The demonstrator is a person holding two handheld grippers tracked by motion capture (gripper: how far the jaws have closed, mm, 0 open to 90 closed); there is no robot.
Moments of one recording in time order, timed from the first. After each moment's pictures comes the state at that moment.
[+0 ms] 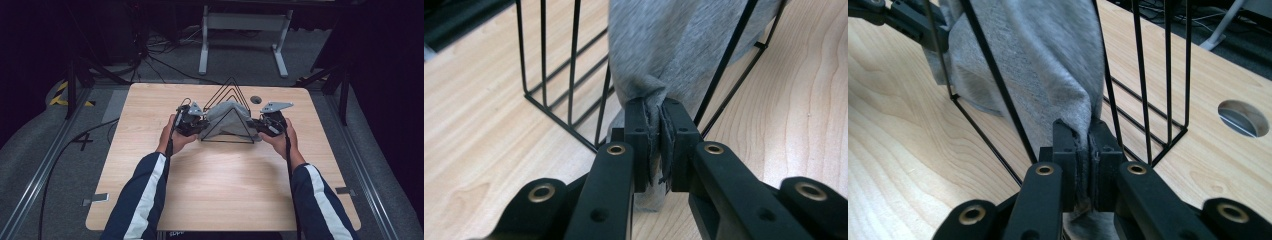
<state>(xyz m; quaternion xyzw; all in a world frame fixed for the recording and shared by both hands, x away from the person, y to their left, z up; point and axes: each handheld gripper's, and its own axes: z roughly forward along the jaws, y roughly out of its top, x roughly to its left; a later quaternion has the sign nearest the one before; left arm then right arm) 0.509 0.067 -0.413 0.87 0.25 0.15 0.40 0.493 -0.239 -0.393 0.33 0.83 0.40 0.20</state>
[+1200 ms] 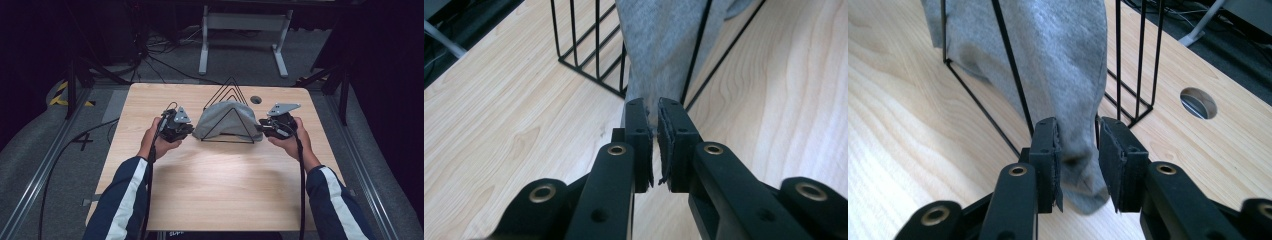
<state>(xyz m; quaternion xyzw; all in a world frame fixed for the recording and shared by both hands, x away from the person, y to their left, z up) 0.473 0.114 -0.393 0.89 0.22 0.19 0.35 0.470 -0.256 -0.368 0.30 0.86 0.35 0.23</state>
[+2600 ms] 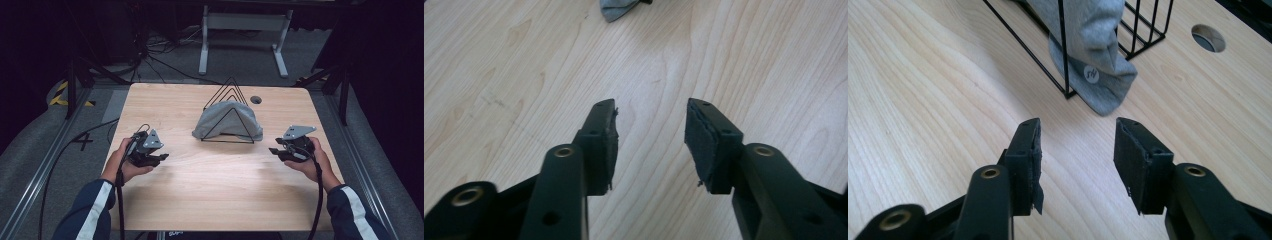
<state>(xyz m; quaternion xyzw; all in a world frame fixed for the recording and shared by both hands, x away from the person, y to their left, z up) 0.405 0.187 -0.407 0.91 0.23 0.19 0.30 0.413 -0.295 -0.391 0.29 0.88 0.30 0.23</state>
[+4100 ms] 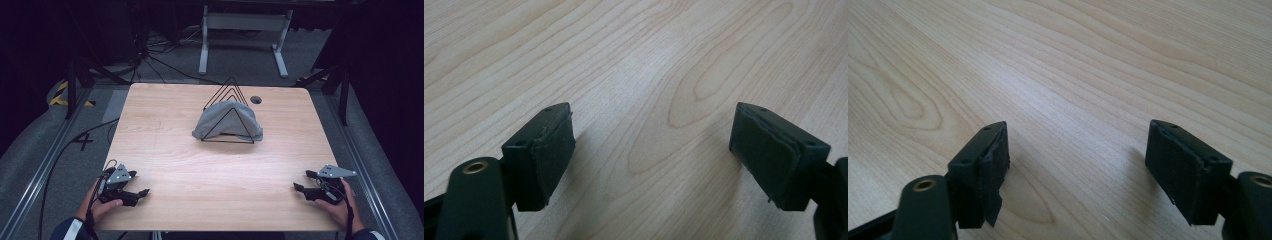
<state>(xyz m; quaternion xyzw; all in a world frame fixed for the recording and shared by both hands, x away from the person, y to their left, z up) 0.335 0.258 -0.482 0.86 0.32 0.13 0.37 0.324 -0.387 -0.468 0.41 0.82 0.36 0.20</state>
